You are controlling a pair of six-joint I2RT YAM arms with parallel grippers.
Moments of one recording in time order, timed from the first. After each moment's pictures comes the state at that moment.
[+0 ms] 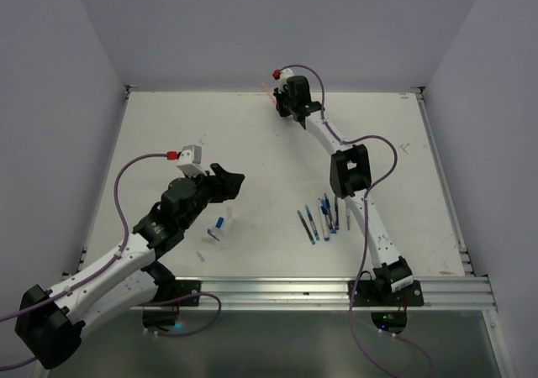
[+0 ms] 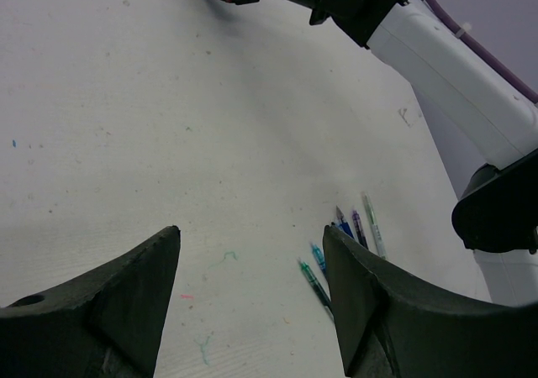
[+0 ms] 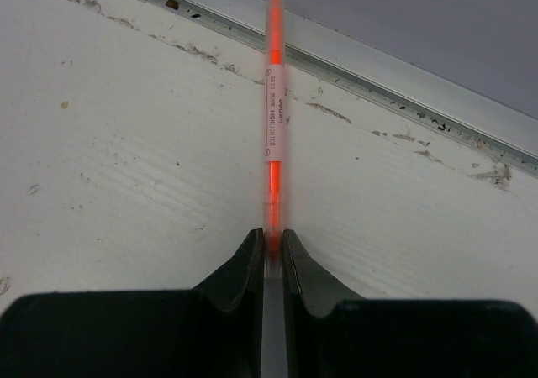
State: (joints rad) left arm -0.66 0.80 0.49 0.08 -0.21 -0.67; right arm 0.39 2.88 2.67 -0.31 -0.07 -0.04
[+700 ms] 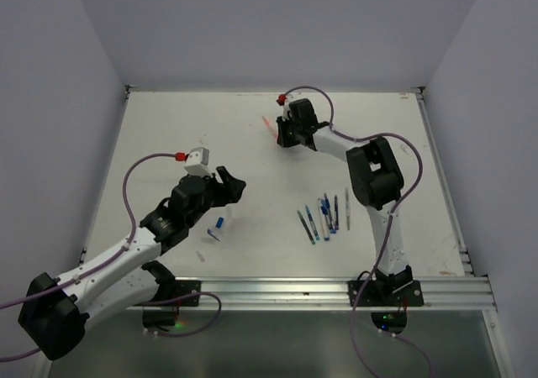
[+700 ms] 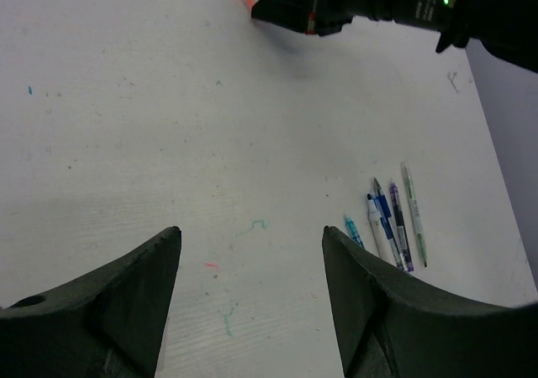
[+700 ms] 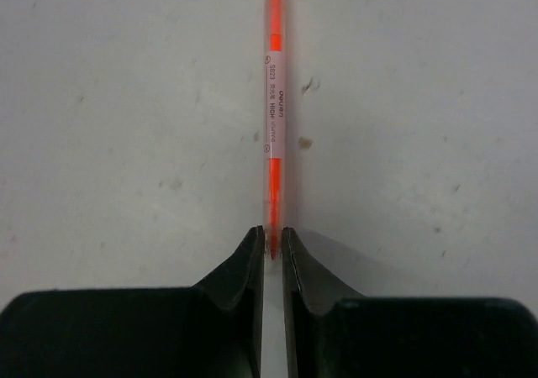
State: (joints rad) left arm -0.66 0.89 0.50 0.00 -0.21 -0.69; right arm 0.44 2.34 1.77 -0.13 -0.12 0.13
